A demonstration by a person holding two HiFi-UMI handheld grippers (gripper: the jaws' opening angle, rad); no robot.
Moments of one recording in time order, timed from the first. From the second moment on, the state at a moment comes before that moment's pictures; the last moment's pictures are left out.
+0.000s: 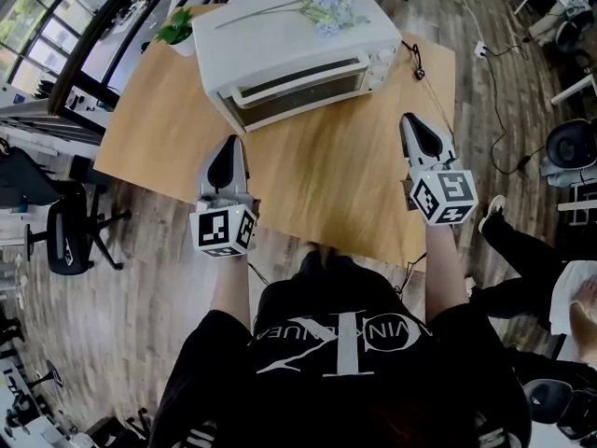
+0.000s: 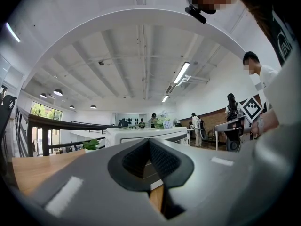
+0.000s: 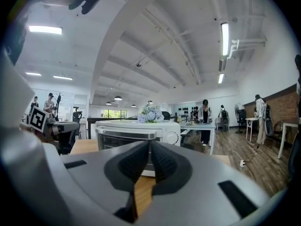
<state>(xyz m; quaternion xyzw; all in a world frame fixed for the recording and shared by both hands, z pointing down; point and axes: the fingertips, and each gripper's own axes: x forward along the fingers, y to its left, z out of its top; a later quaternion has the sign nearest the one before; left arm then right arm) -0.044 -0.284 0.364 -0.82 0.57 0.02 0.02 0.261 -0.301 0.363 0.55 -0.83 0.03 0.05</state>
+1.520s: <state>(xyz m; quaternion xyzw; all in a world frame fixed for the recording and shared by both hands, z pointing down) -0.049 -0.278 0.373 -0.82 0.57 0.01 0.01 0.260 -0.298 0.361 0.55 -0.83 0.03 0.05</state>
